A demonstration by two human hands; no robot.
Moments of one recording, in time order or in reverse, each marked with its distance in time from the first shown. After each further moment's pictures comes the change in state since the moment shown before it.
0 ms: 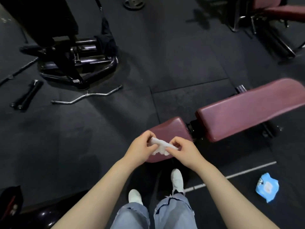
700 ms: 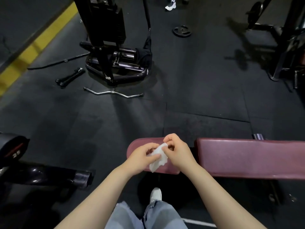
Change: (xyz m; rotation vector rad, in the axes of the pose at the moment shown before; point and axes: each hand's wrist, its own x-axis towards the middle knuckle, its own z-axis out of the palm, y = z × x) left_hand -0.019 0.095 0.092 -0.364 0.192 -0.088; right_hand 0.004 -0.017 -0.118 -0.095 -0.153 -0.200
